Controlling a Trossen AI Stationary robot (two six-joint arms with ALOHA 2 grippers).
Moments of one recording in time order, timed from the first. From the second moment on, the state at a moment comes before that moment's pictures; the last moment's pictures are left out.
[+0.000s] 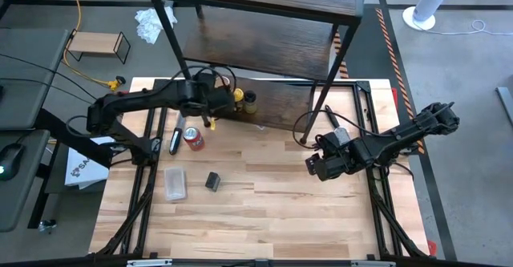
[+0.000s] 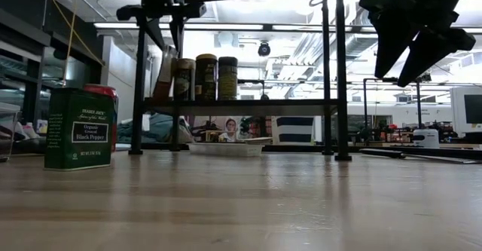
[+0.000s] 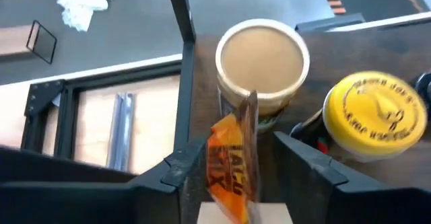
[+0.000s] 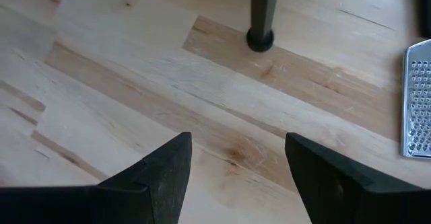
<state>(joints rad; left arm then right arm) 0.21 1.51 1.48 -1.22 -0.72 -1.07 0.37 1.30 0.96 -1.02 0.44 1.47</state>
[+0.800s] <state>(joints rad) 0.19 1.50 1.55 -1.21 -0.78 -0.93 0.37 1.30 0.96 -0.99 0.44 1.47</state>
